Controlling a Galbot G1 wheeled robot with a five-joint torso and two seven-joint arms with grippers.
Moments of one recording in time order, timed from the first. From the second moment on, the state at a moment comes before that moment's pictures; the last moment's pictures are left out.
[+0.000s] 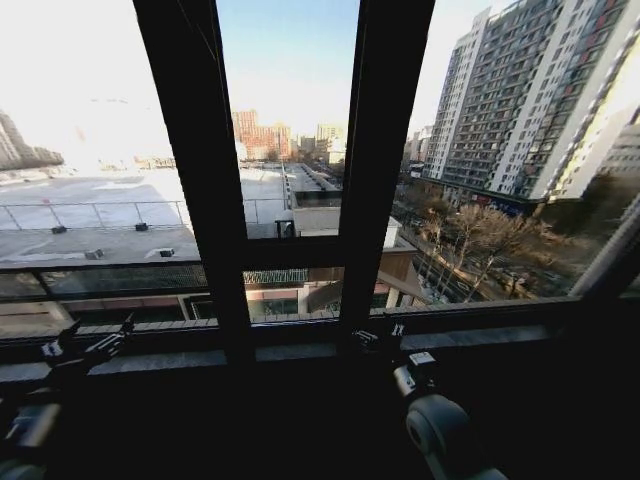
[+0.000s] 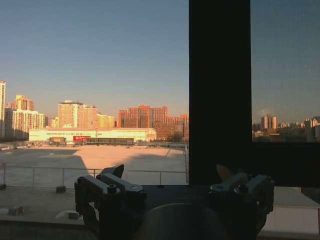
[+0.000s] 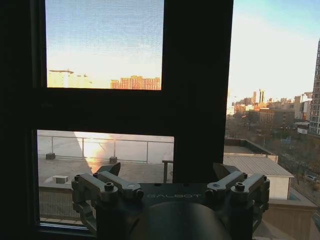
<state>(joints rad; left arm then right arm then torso) 1.61 -1.24 -1.24 -2.30 -0.63 0.30 0.10 -1.30 1.26 0.39 2.17 0.26 -0.36 0.12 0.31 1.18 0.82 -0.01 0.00</state>
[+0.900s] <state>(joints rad) 1.60 -1.25 -1.24 -2.28 -0.63 0.30 0.10 -1.28 1.26 0.38 2.14 0.25 -0.36 0.11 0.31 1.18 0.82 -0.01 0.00</state>
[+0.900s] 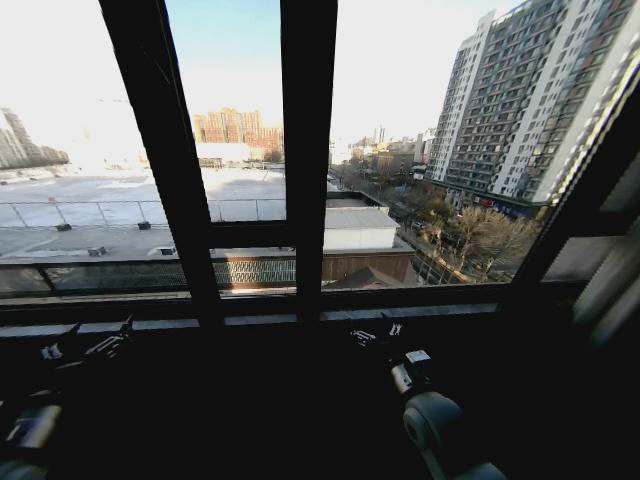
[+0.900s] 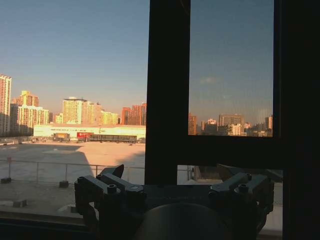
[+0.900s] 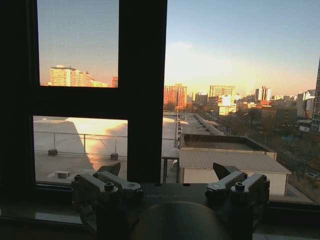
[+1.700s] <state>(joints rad) 1.59 -1.25 -1.24 -2.28 -0.65 0.29 0.10 -1.28 1.26 0.38 2.12 0.23 -0.33 0.11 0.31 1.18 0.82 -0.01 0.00</state>
